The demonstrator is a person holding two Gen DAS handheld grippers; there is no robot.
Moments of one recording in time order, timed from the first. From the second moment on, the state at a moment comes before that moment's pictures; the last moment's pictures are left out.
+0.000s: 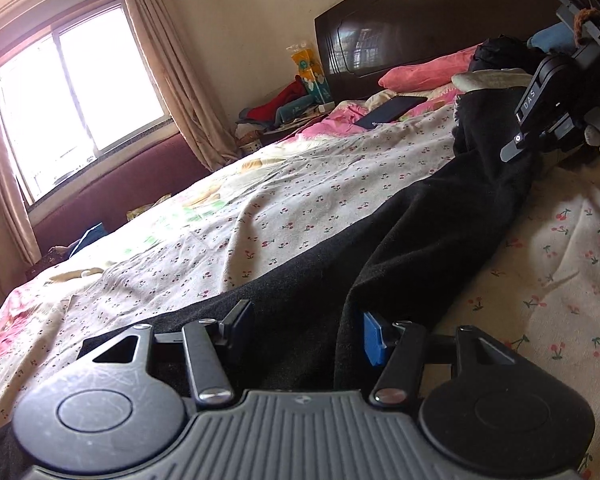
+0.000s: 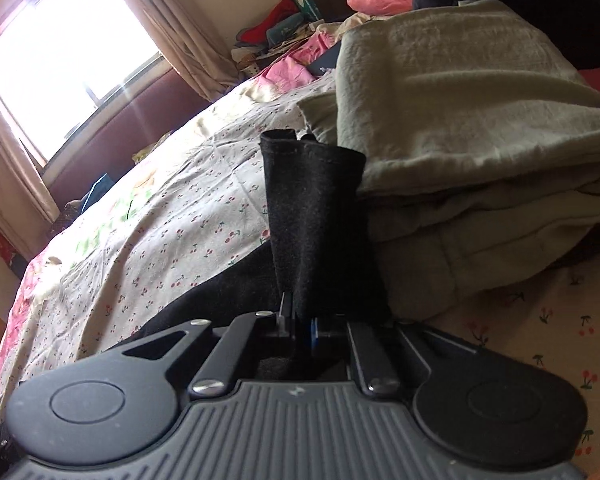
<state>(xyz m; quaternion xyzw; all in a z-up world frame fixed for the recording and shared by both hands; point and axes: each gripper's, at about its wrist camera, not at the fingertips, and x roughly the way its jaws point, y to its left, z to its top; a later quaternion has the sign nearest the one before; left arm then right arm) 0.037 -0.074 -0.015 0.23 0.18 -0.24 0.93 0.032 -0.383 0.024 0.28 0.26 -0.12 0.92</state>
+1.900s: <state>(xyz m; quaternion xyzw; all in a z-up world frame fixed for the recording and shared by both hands) 0.046 -0.080 -0.027 0.24 0.20 -0.26 0.91 0.009 -0.374 0.041 0.18 0.18 -0.16 0.95</state>
